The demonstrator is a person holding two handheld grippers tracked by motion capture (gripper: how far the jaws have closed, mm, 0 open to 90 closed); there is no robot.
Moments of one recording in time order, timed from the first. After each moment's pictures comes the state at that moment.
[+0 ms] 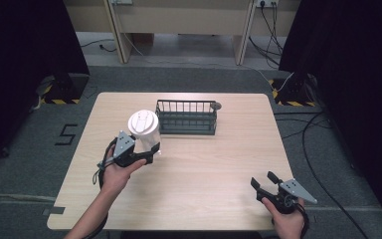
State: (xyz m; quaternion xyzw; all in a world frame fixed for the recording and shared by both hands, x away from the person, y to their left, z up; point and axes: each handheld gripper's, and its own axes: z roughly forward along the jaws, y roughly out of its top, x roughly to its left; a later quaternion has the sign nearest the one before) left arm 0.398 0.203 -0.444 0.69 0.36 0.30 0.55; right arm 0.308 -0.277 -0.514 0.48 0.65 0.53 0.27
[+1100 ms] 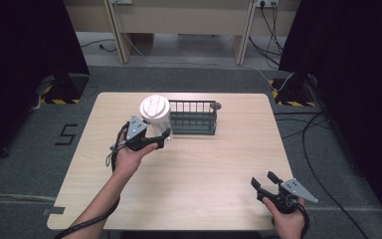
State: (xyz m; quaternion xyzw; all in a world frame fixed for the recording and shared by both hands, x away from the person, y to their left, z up) left arm 0.437 0.173 -0.423 0.69 0.36 0.30 0.56; right arm 0.308 -0.278 -0.514 0.48 0.65 0.53 0.26
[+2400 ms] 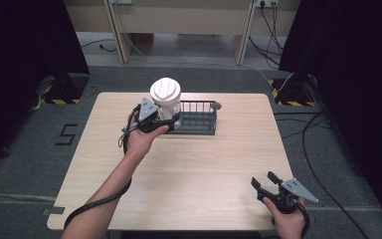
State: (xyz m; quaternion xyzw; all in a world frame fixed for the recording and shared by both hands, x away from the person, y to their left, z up) left arm 0.479 0.146 -0.395 0.68 0.35 0.31 0.56; right arm 0.309 -0.279 -0.514 0.48 0.65 0.53 0.26
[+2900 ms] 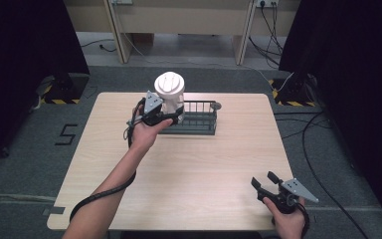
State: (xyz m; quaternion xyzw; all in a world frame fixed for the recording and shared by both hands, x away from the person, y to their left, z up) left arm 0.498 0.137 -0.389 0.68 0.35 0.31 0.56; right arm 0.309 -0.280 -0.514 0.48 0.64 0.53 0.26
